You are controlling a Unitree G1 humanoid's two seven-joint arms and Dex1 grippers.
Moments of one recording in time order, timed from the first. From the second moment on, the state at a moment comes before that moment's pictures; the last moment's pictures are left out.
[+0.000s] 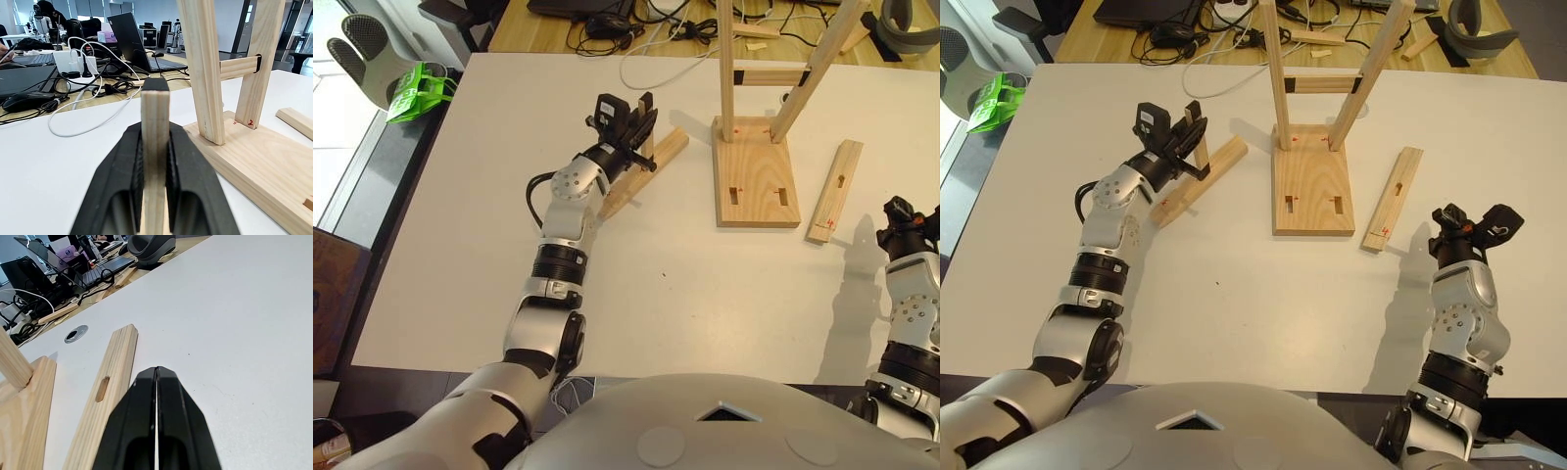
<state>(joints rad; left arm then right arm) -0.50 0.09 -0.02 0.53 -0.15 -0.03 -0.45 0.04 -0.30 -0.50 -0.03 0.64 0.46 -0.01</state>
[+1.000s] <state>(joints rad) -0.71 0.03 -0.02 1.04 -0.07 -0.47 -0.53 -0.04 -0.32 -0.48 0.00 0.57 0.53 0.03</state>
